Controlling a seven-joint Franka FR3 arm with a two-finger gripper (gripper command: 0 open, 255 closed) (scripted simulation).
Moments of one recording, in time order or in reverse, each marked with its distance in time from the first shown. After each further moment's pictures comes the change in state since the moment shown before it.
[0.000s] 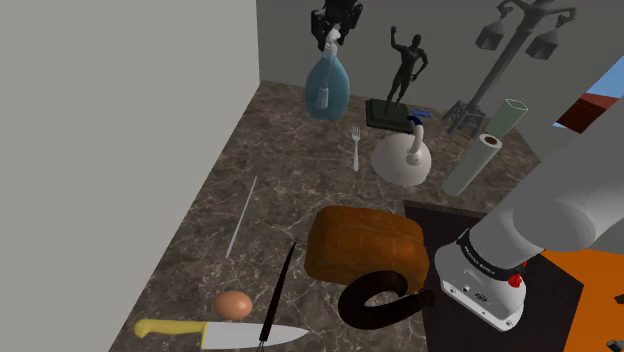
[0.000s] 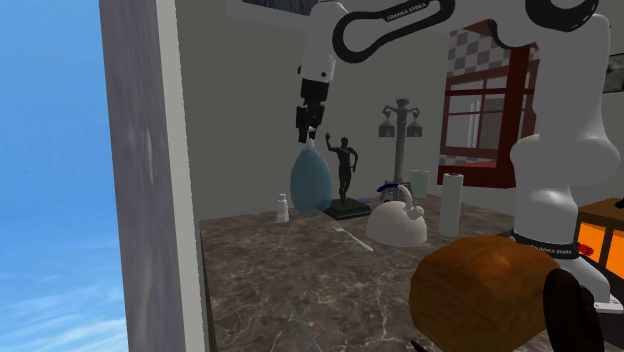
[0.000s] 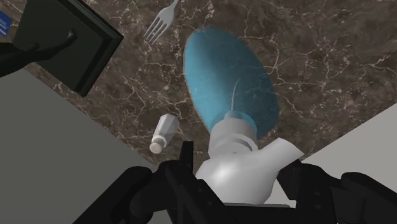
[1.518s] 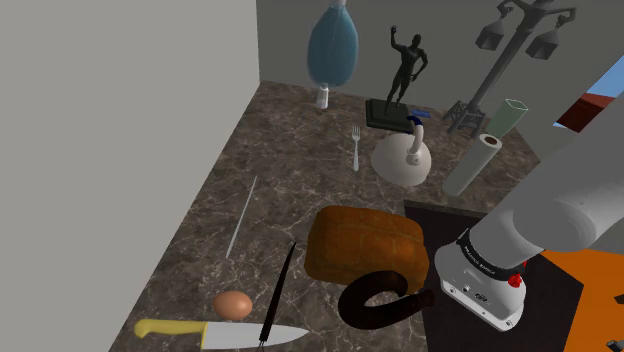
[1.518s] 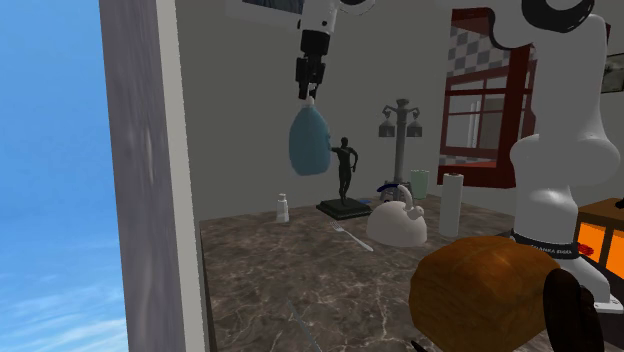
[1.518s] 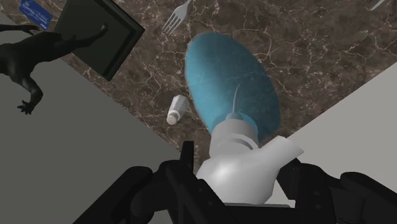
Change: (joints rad) arm 0.005 0.024 0.005 0.338 0.018 -0.310 -0.053
